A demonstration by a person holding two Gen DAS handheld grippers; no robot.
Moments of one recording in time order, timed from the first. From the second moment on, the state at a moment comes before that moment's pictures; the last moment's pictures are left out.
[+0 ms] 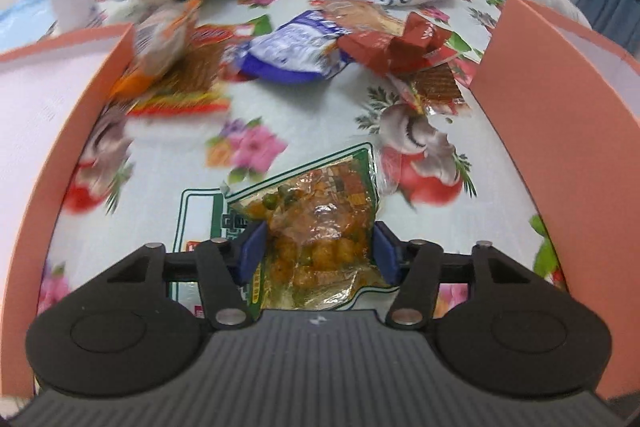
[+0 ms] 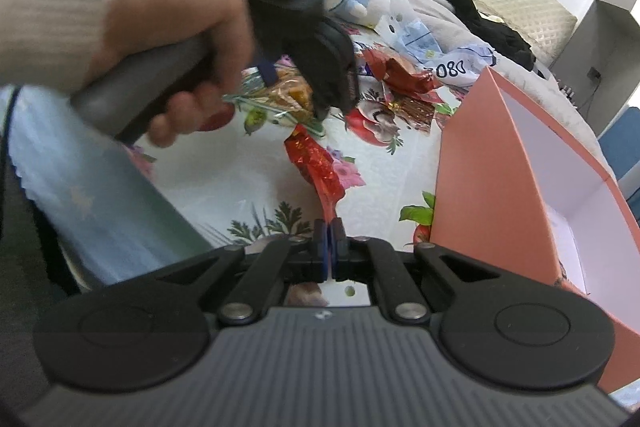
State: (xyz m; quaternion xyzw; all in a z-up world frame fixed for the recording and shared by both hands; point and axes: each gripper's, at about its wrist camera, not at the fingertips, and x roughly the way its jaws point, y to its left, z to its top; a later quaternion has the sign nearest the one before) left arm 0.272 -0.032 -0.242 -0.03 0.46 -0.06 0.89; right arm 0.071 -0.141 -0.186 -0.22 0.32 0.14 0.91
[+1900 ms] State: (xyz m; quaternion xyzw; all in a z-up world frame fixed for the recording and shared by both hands) left arm 0.114 0.032 -0.157 -0.15 0.38 -0.05 0.91; right arm 0.120 -0.182 -0.125 -0.01 0.36 0.14 0.92
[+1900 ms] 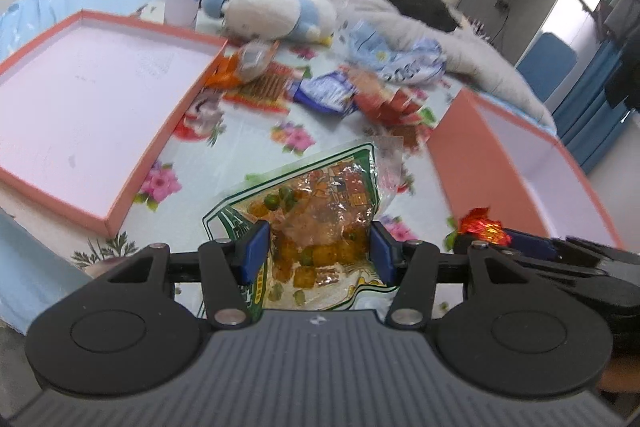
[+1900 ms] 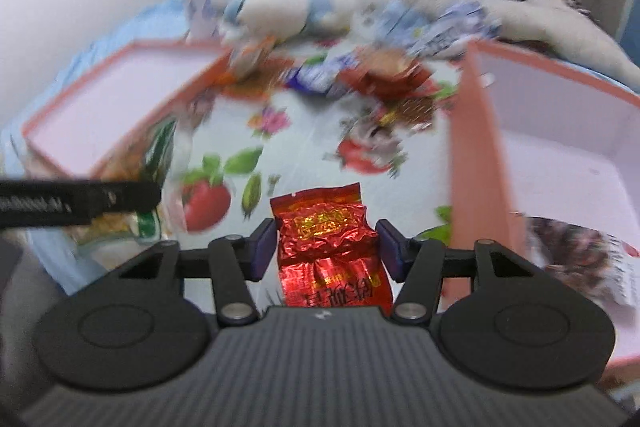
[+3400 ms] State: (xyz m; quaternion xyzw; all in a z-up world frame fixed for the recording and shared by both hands) left arm 0.175 -0.193 -0.094 -0.10 0.39 -0.27 0.87; right arm 0.090 -0.367 -0.063 0.06 0.31 -0.03 0.95
